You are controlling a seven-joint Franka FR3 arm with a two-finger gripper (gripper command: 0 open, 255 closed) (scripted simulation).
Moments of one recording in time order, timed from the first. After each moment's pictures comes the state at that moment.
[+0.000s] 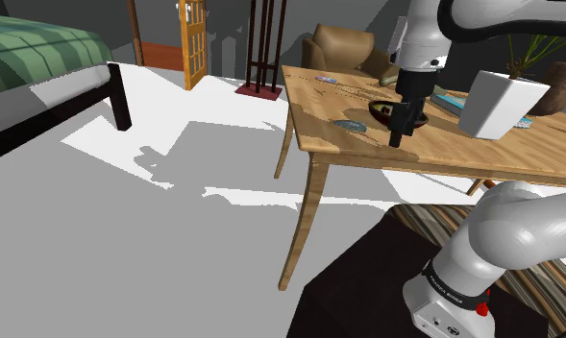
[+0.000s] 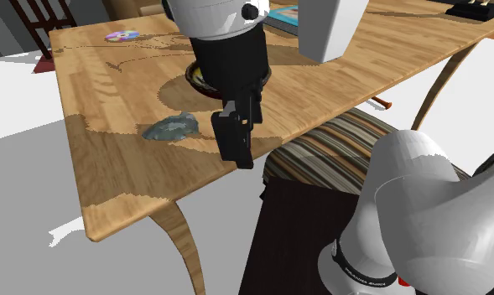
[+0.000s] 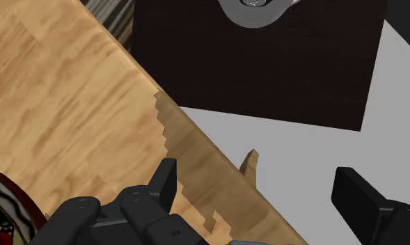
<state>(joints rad) 0.01 -0.83 0.06 -2.46 -0.02 1.46 -0.04</state>
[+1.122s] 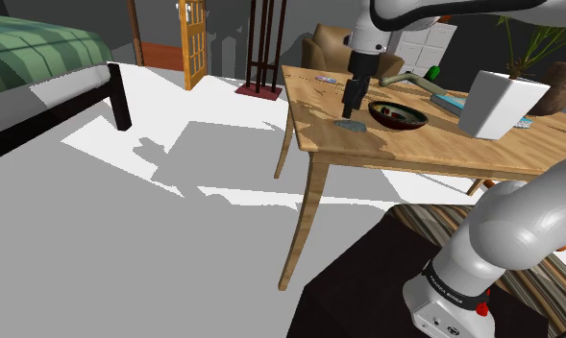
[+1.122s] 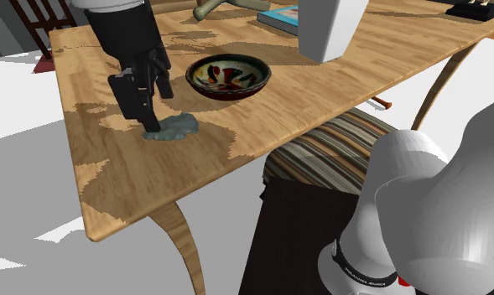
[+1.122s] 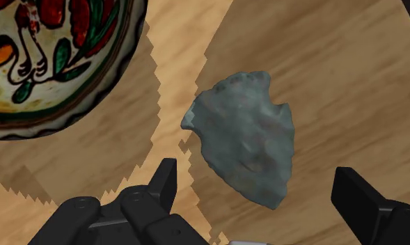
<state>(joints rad) 0.03 -0.40 -0.04 -2.16 -0.06 1.72 -0.28</state>
